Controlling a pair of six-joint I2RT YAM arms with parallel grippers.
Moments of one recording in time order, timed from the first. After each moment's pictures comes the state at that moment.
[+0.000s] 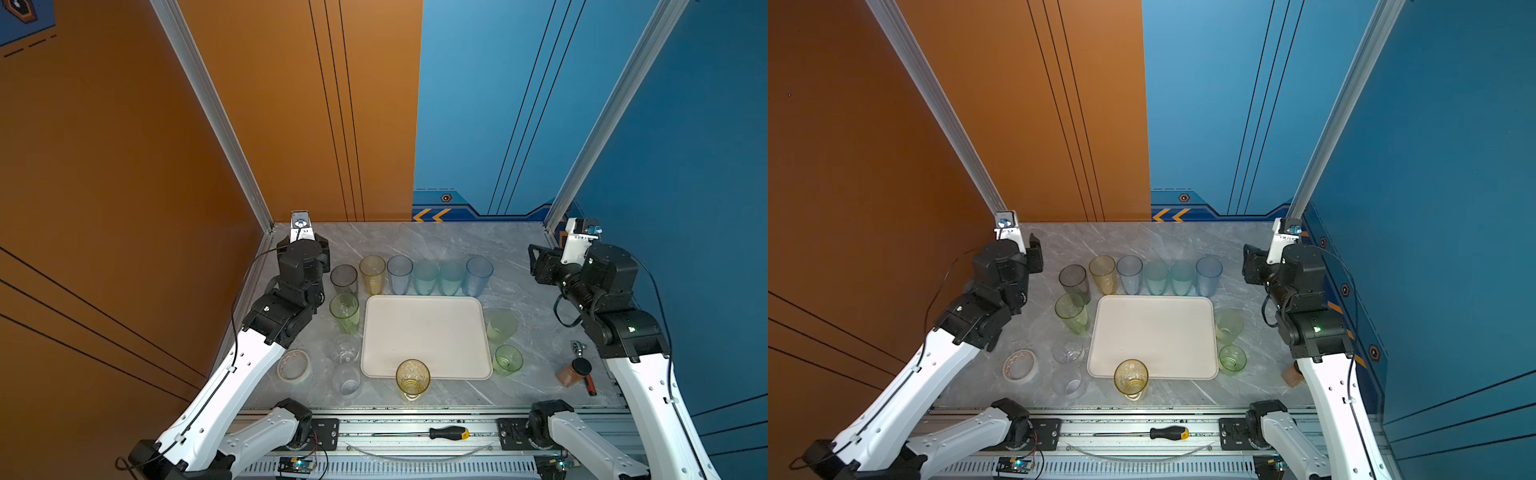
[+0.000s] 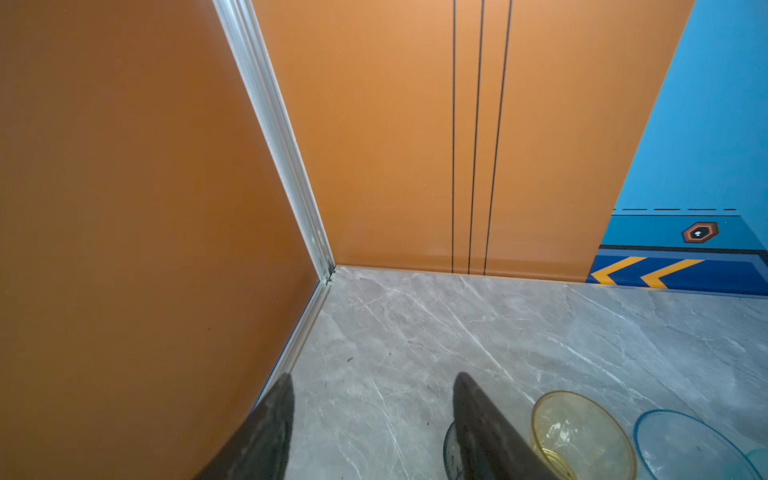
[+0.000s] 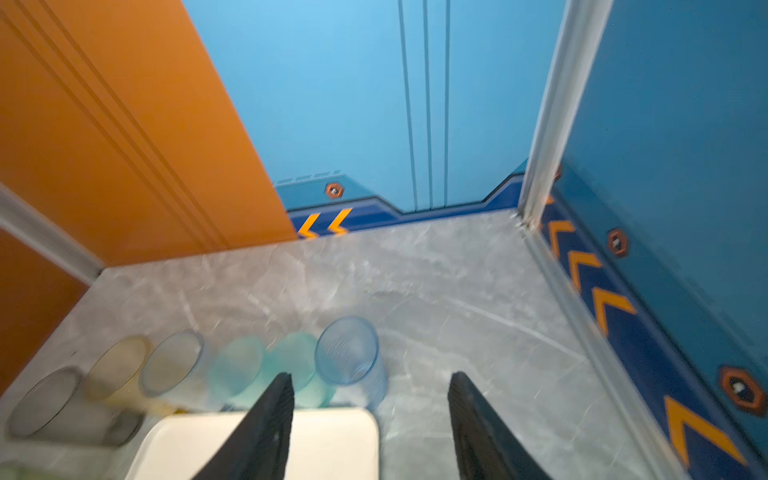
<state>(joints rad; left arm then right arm) -0.44 1.03 1.19 -0.43 -0.76 -0.05 0.14 0.90 1.24 -0.70 0.03 0.23</state>
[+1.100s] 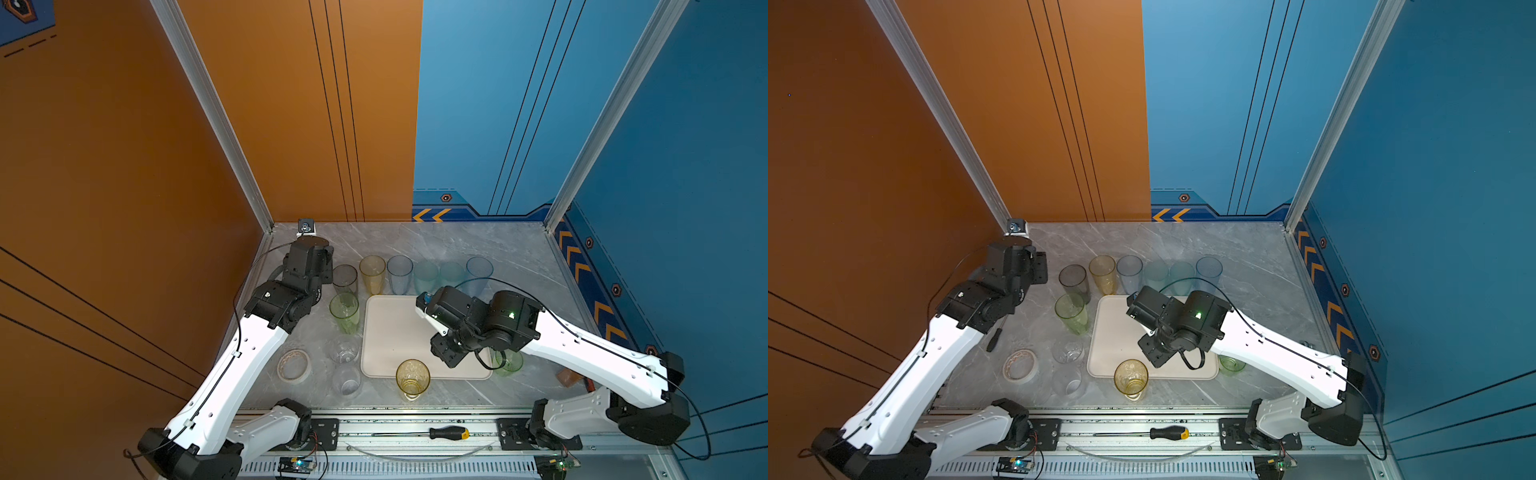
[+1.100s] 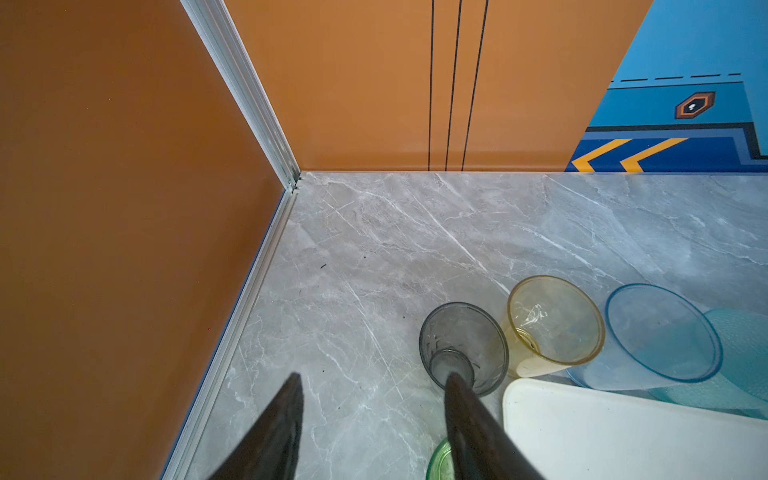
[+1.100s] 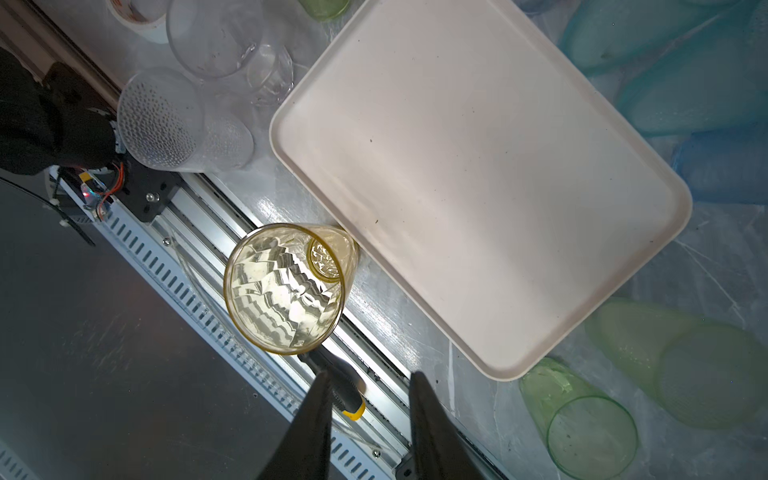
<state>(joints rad) -0.41 1.10 1.27 -0.74 -0.57 -0.21 1.12 1.38 1.49 -1.30 0.05 0.37</state>
